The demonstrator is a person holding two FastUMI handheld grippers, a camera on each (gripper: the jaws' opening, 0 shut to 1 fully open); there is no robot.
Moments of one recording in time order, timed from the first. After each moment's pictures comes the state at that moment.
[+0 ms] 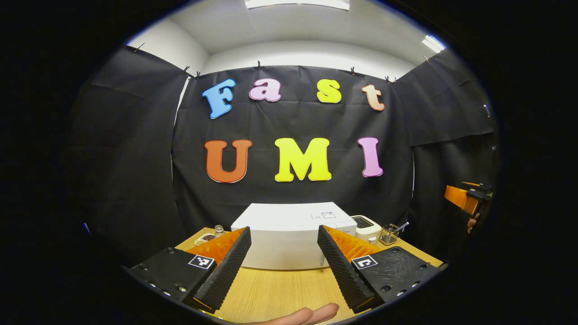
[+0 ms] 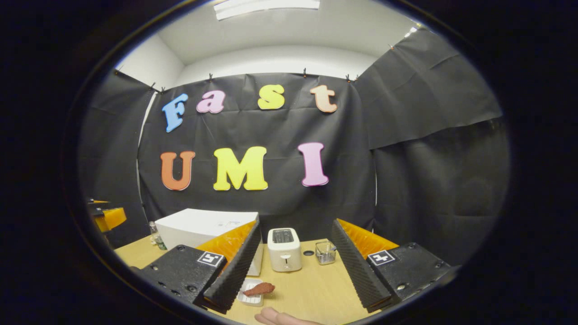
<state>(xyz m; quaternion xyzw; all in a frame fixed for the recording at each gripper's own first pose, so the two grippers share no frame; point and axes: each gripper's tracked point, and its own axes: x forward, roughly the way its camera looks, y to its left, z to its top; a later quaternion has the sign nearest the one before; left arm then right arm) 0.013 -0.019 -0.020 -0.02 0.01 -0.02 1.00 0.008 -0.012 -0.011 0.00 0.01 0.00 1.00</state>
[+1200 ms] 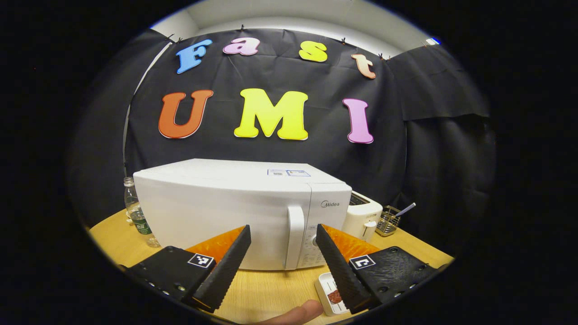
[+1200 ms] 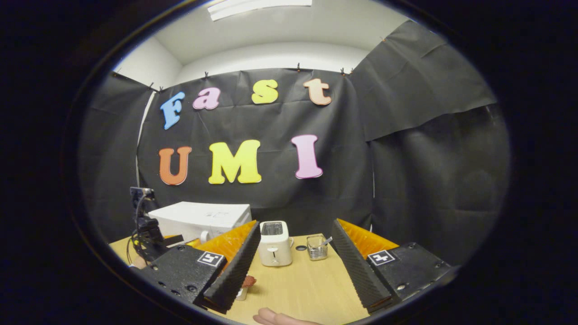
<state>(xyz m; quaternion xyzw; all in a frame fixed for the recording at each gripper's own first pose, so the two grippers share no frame) 0.181 -0.146 -0.194 -0.04 0.08 -0.09 0.99 0.016 -0.069 -0.051 0.01 0.02 0.01 1.00</state>
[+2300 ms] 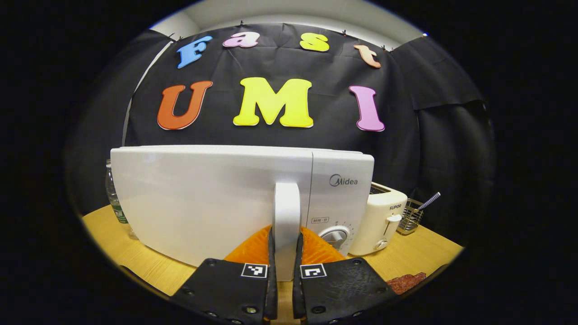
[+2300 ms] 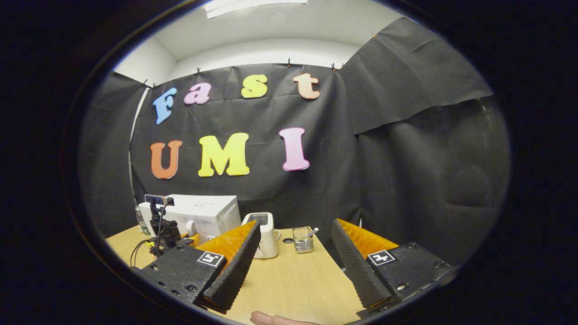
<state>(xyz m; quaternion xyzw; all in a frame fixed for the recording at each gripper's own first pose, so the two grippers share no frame) 0.229 -0.169 -0.236 -0.05 0.08 -0.06 0.99 0.004 -0.109 -0.078 0.01 0.03 -0.02 1.00</state>
